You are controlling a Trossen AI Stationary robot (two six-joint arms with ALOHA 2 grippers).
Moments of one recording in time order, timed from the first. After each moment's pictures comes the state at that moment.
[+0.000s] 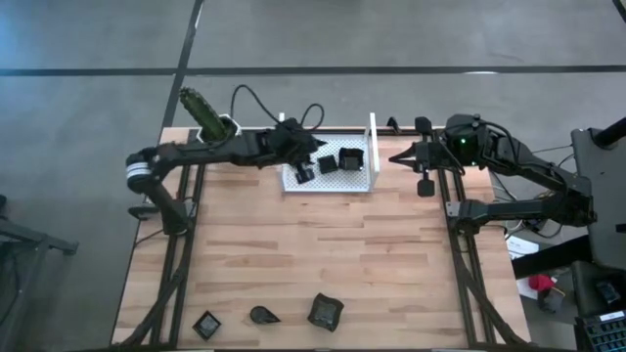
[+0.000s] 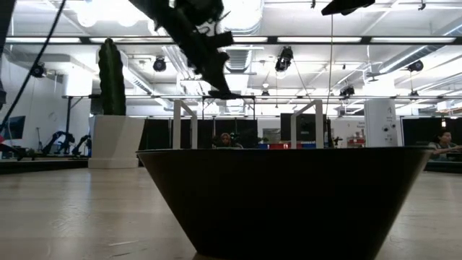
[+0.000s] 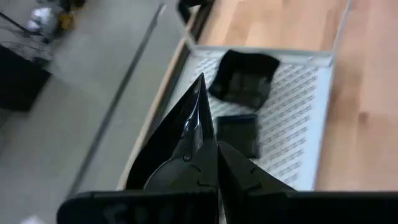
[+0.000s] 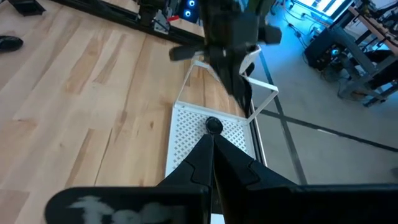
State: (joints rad) left arm 0.31 1.62 1.33 -0.40 -0.28 0.23; right arm -0.35 0.89 1.11 -0.70 -0.16 -0.47
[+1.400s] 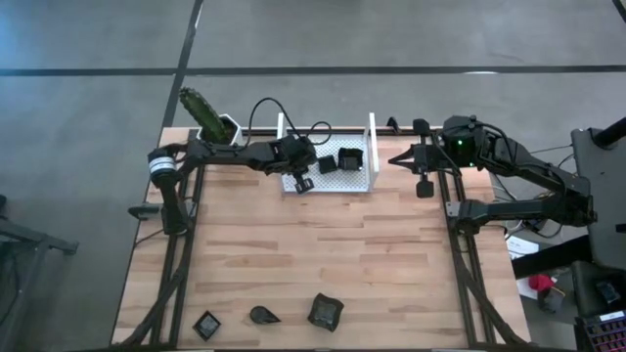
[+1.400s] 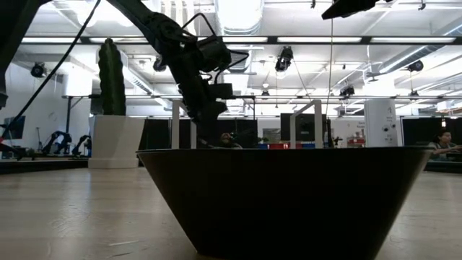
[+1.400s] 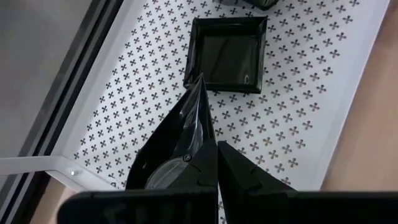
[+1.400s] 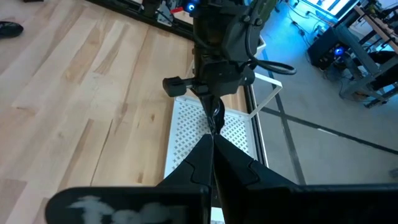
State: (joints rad) left arm 0.37 1.80 1.24 -0.39 -0.24 0.08; right arm -0.35 0.89 1.09 -0.70 -0.16 -0.50
